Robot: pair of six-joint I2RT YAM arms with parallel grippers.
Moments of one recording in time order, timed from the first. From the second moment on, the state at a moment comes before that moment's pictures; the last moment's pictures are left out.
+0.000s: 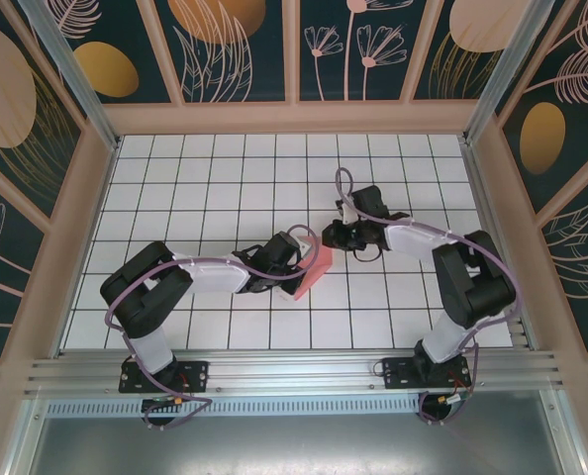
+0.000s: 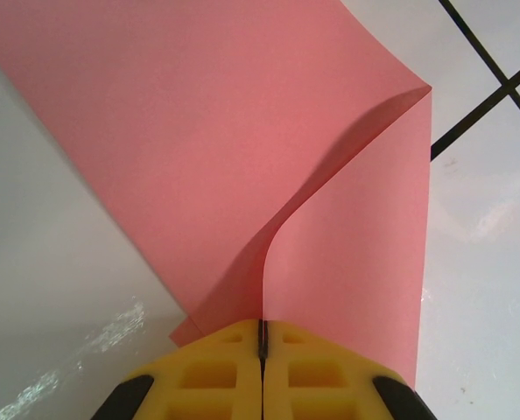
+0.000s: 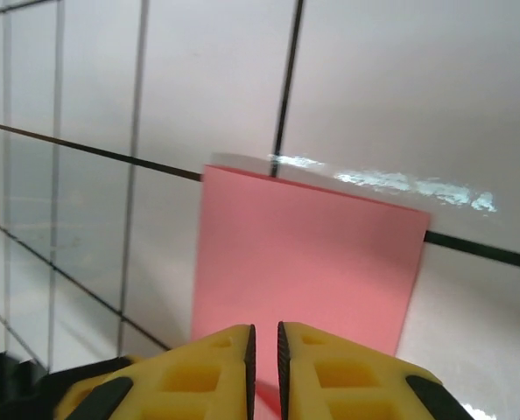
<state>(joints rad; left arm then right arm) -0.87 1.76 0.84 -0.01 0.08 -0.30 0.43 1.64 0.89 -0.20 -0.49 0.49</state>
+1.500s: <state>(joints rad) -0.87 1.76 0.84 -0.01 0.09 -0.30 0.62 1.54 0.47 0.29 -0.60 0.93</state>
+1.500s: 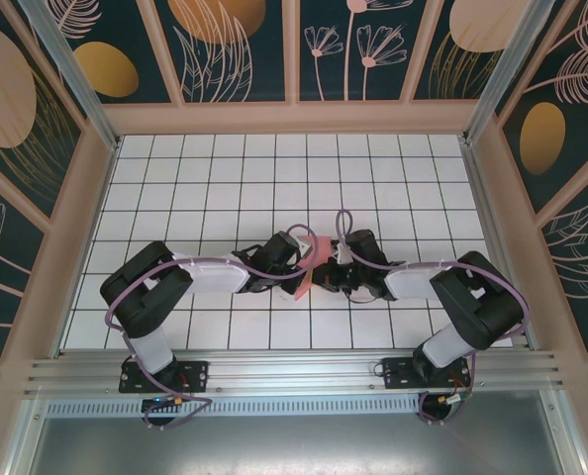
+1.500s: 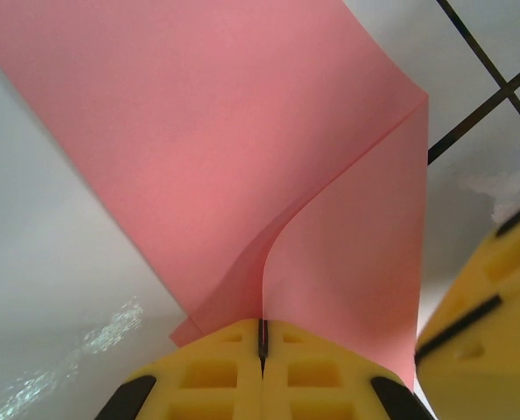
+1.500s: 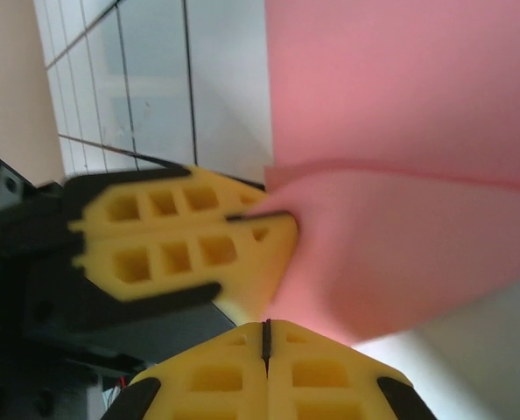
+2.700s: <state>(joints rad) -0.87 1.76 0.84 -0.01 0.09 -0.30 0.71 1.63 0.42 0.47 -0.55 1.06</state>
